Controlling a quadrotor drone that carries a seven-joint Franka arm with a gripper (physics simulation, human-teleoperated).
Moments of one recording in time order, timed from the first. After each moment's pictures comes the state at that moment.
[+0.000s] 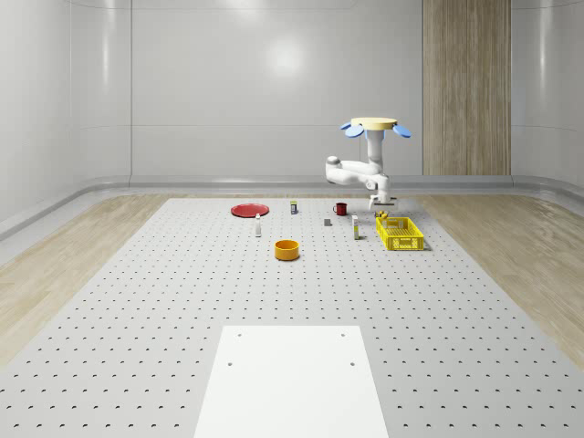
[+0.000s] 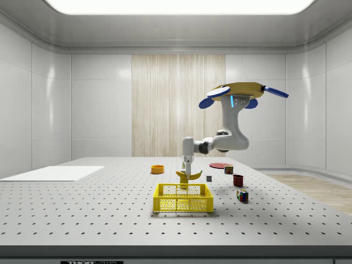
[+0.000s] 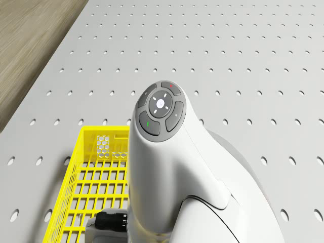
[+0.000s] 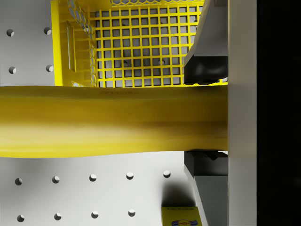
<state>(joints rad) -1.18 -1.58 1.43 -2.88 -1.71 1.61 1.75</state>
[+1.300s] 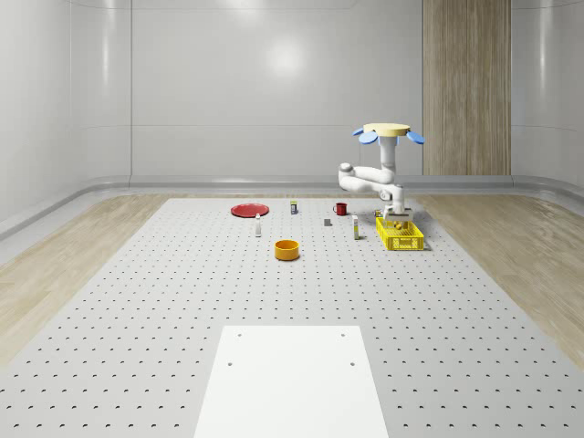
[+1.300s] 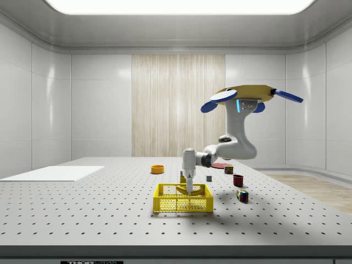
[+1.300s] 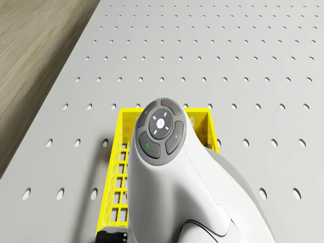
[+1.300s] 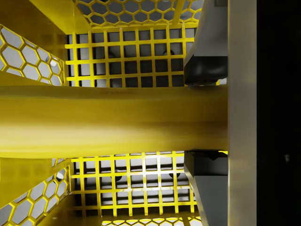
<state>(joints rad) -1.20 -1.59 1.31 -2.86 -1.82 1.66 1.76</state>
